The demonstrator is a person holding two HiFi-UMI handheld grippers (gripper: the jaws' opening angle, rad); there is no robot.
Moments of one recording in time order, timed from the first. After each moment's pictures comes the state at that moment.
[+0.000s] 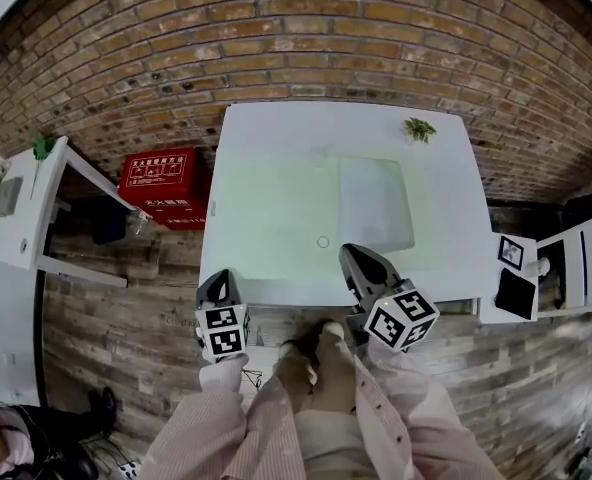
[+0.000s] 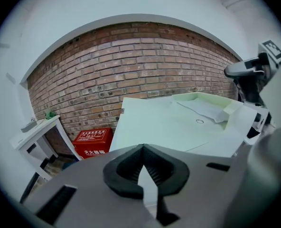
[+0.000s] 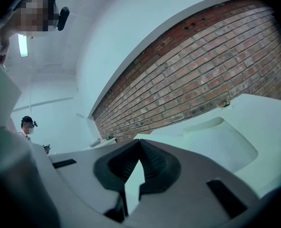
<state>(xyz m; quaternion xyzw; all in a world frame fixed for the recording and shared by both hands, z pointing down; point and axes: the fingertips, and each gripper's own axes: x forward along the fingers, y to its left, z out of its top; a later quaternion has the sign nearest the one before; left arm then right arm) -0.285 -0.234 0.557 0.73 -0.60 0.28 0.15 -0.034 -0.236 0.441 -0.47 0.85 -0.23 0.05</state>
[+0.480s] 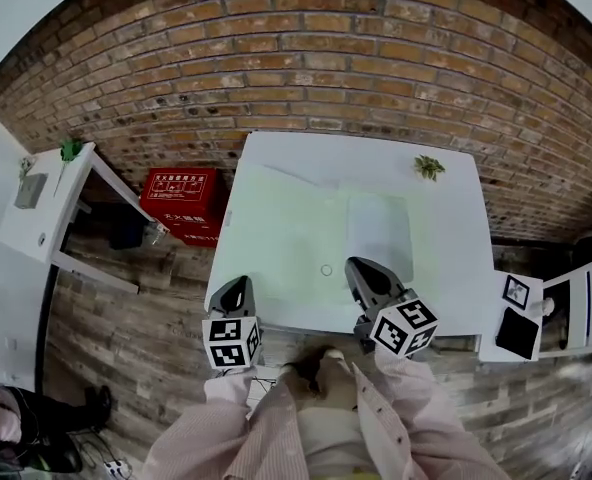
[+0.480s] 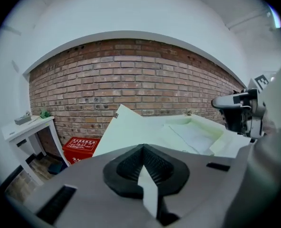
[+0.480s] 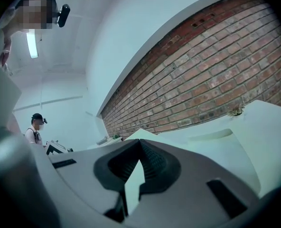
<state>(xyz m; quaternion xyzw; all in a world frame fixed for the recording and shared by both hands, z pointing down) -0.234 -0.246 0.489 0.77 -0.60 0.18 0.15 -0.019 -0.260 0.422 -0.43 0.88 -0.20 0.05</state>
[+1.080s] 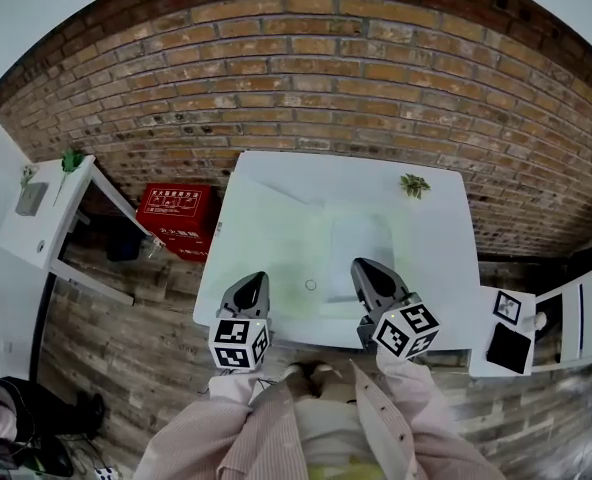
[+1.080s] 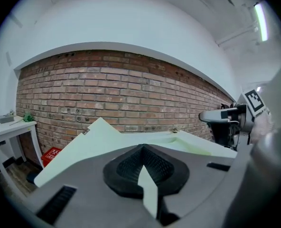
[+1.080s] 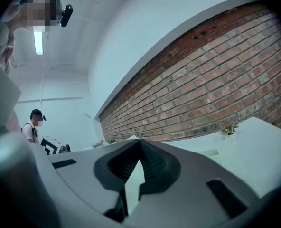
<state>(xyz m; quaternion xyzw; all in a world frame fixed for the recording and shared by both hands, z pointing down) -0.155 -0.268 0.442 0.82 -0.55 0.10 0.12 0.032 -0.274 0.394 -0.44 0.88 -0.15 0.06</state>
